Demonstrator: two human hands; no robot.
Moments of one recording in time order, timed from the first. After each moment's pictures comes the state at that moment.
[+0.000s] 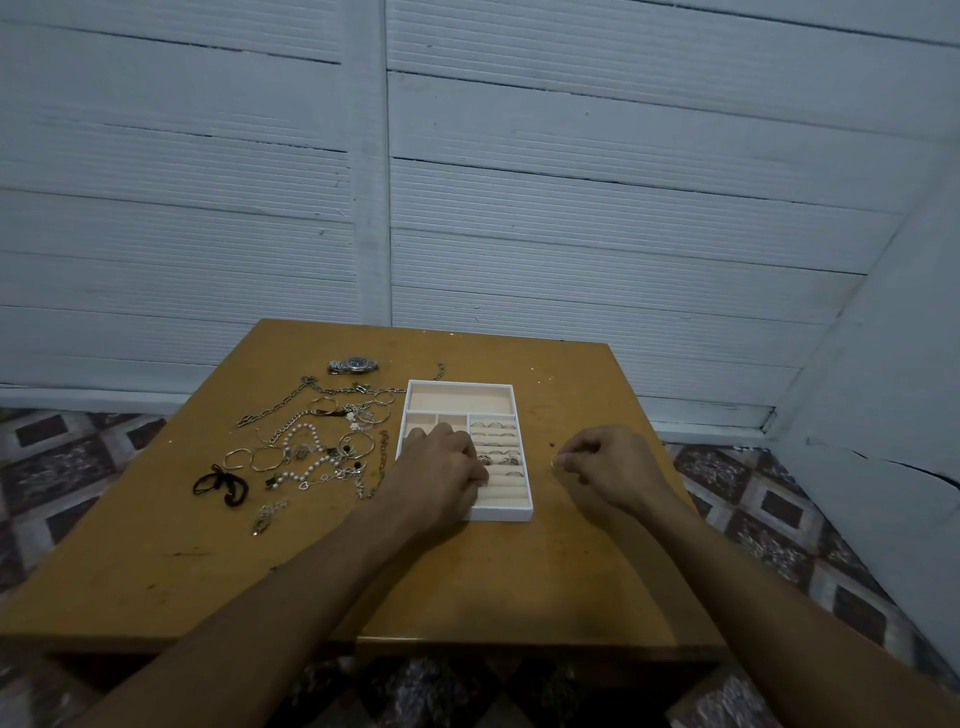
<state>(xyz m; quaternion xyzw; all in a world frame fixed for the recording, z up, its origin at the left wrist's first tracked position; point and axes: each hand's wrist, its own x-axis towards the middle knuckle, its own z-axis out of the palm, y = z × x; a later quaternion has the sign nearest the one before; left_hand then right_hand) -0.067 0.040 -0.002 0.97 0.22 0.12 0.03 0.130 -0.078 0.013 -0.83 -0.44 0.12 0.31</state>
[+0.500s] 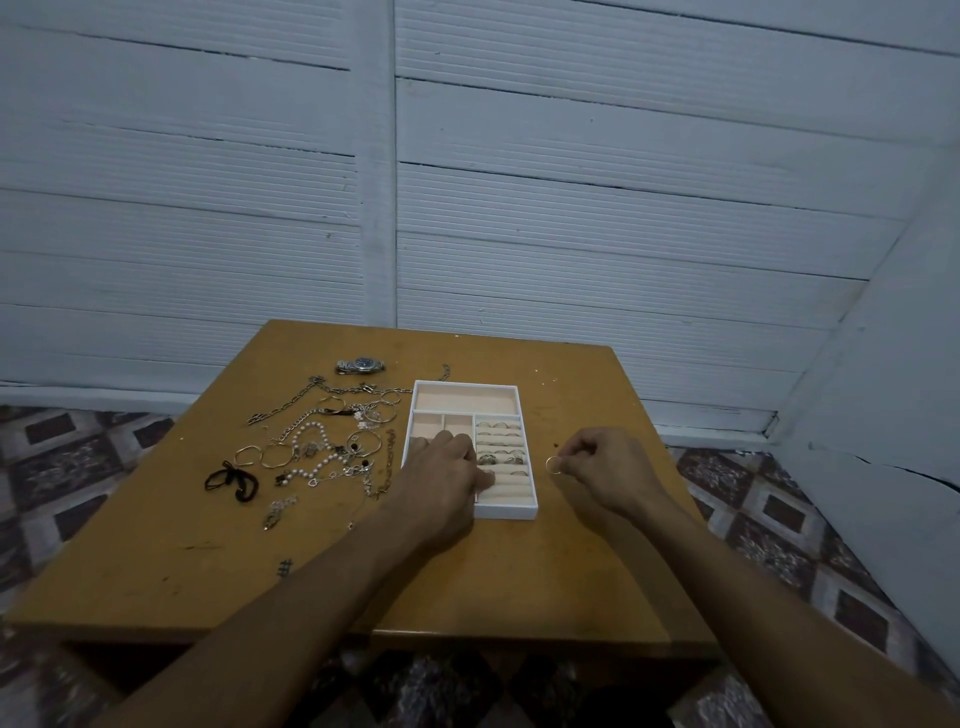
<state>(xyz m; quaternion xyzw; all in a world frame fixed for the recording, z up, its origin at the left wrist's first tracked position) -0.072 0.033 -0.010 0.96 0.25 0.12 0.05 0.117 -0.078 0.014 -0.83 -0.44 0.12 0.33</state>
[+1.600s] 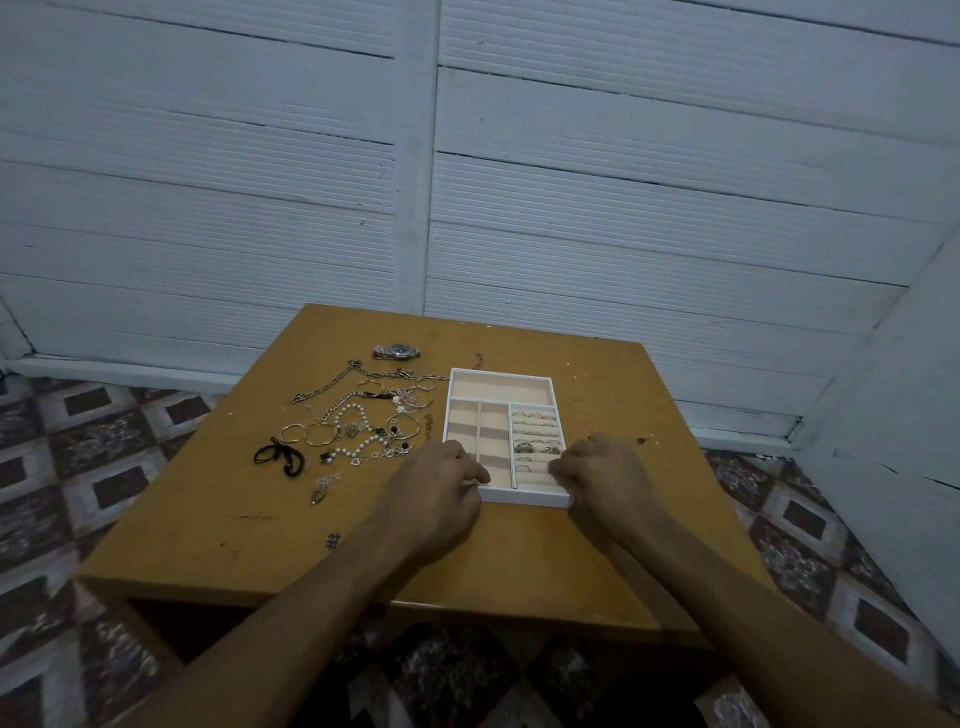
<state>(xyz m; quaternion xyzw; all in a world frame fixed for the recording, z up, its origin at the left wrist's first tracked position) -0.129 0.027 -0.017 0.92 0.30 0.22 0.15 0.082 -0.070 -0.014 -0.74 -0.65 -0.13 0.06</state>
